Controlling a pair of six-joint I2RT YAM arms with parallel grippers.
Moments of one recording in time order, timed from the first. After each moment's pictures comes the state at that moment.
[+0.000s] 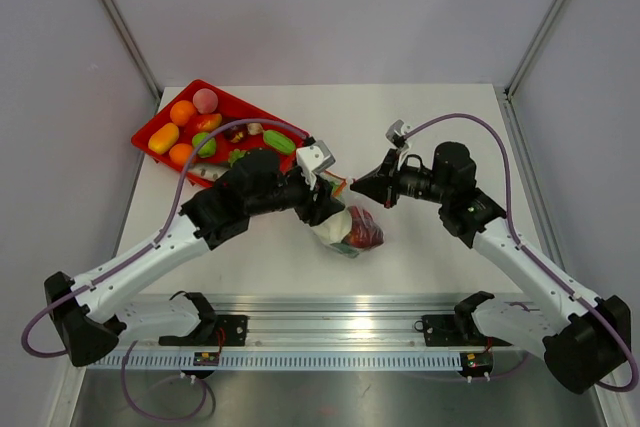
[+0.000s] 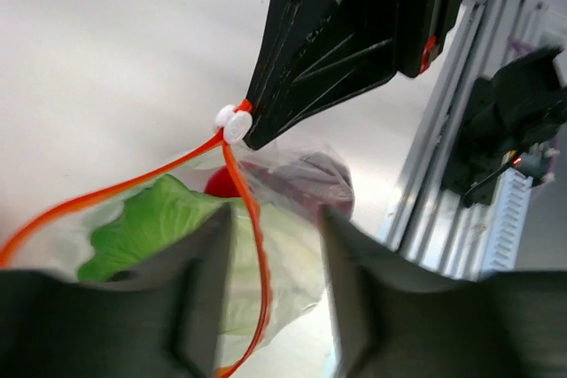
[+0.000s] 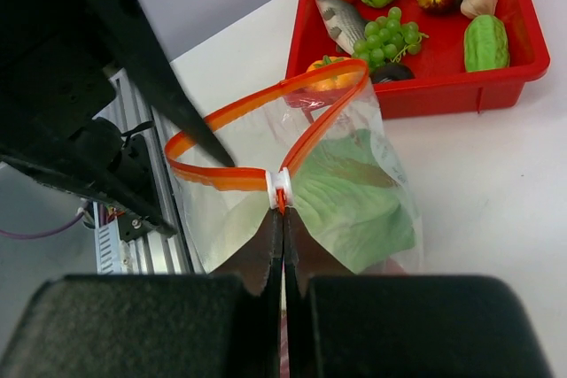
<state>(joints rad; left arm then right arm) -0.87 1.12 1.08 -0.30 0.28 -0.05 0.49 1.05 0.83 0.06 -0.69 0.21</state>
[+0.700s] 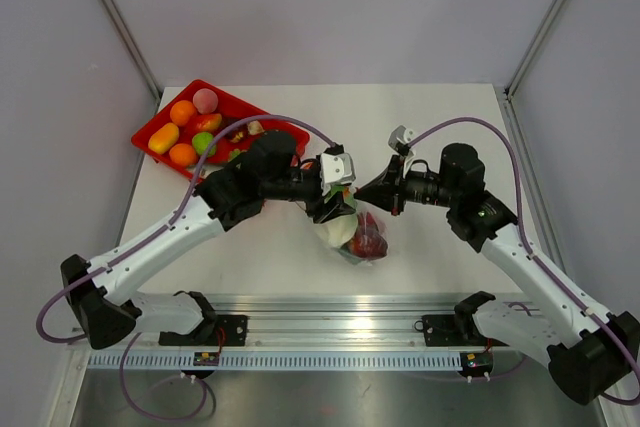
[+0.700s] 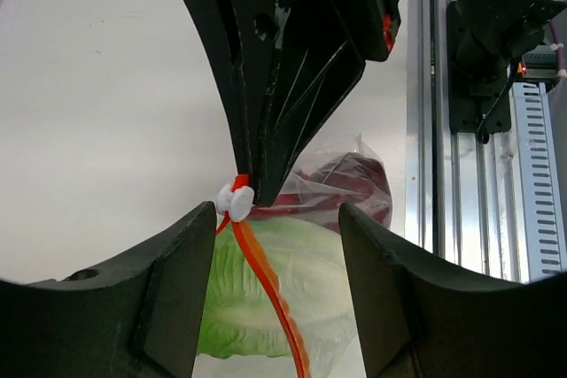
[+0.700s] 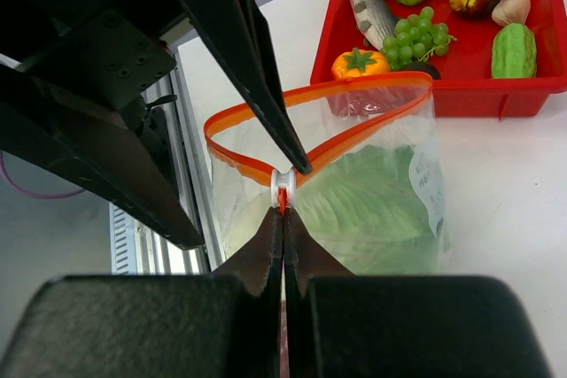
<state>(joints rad) -0.86 1.24 1.26 -0.42 0.51 0.33 0.49 0.99 0.87 -0.06 -0.77 0.12</state>
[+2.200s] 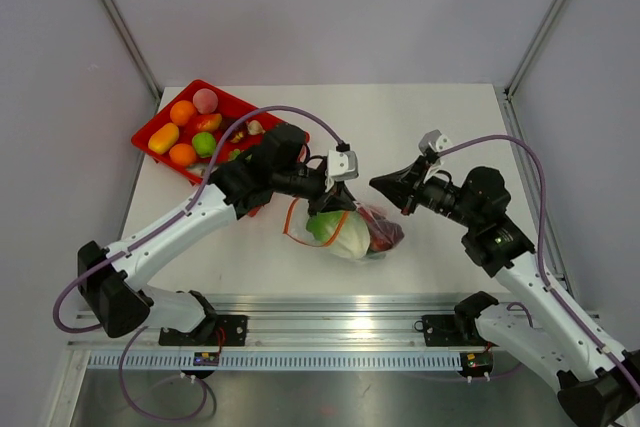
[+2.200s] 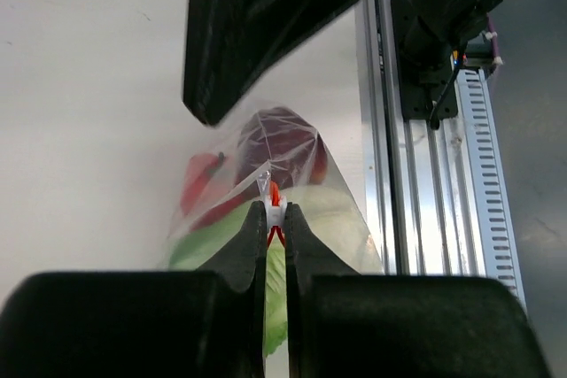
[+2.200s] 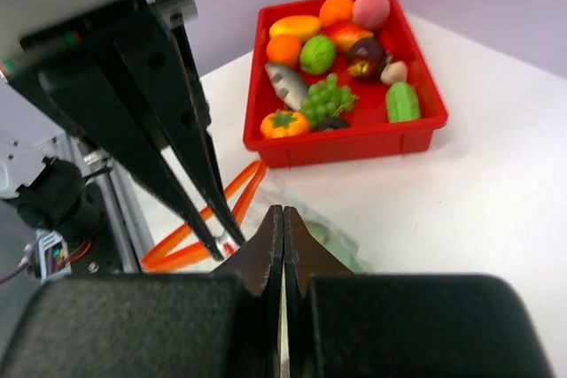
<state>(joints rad) -0.80 1.35 1.29 -0.46 0.71 0.33 0.50 0.80 0.76 0.04 -0.54 0.18</state>
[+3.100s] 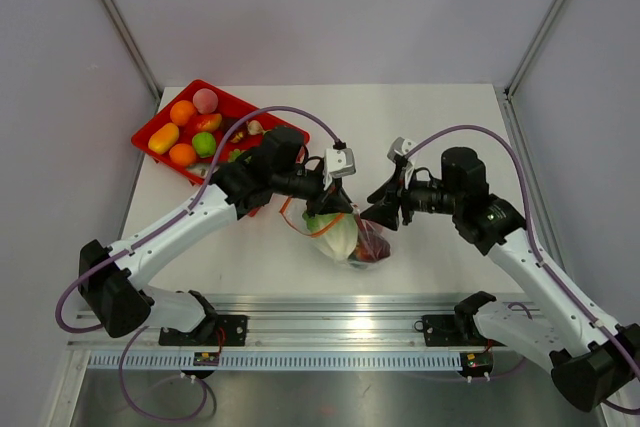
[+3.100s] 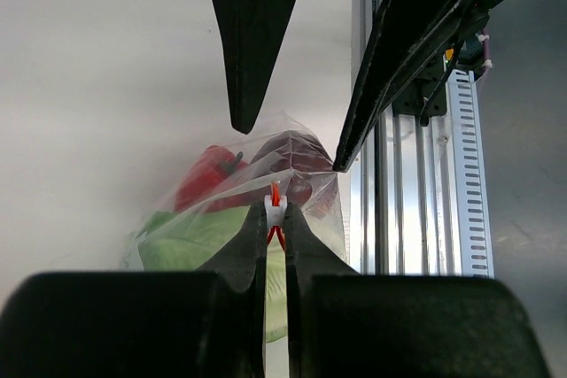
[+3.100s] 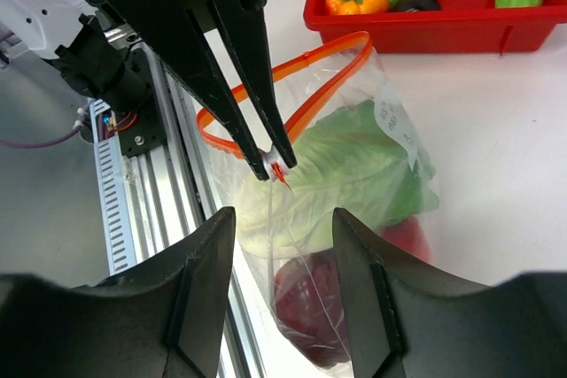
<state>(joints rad) -0.78 1.35 1.24 -0.45 0.72 0.26 0.49 0.94 0.91 -0.35 -0.74 -0.03</state>
